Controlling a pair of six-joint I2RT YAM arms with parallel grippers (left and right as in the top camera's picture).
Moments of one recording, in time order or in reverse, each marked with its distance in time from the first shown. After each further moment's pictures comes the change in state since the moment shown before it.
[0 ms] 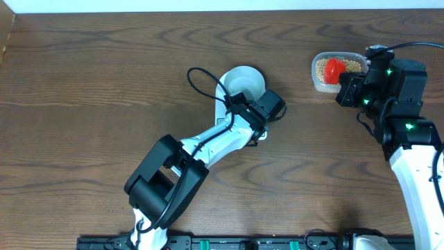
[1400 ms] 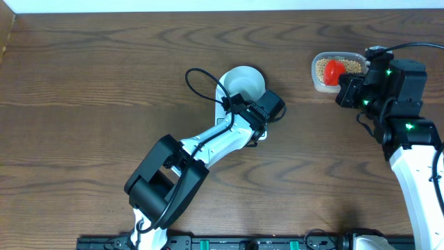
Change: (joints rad) left arm 0.000 0.002 0.000 -0.023 -0.010 -0.043; right arm 0.000 0.000 0.000 -0.016 0.000 0.000
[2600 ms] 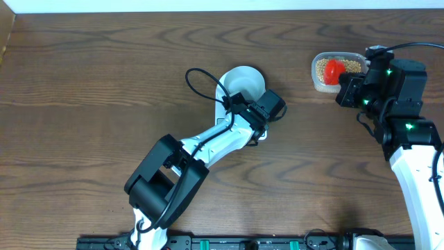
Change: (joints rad) left arm 0.000 -0.004 0.000 0.014 -0.002 0.001; right arm 0.000 0.000 0.000 0.010 0.000 0.000
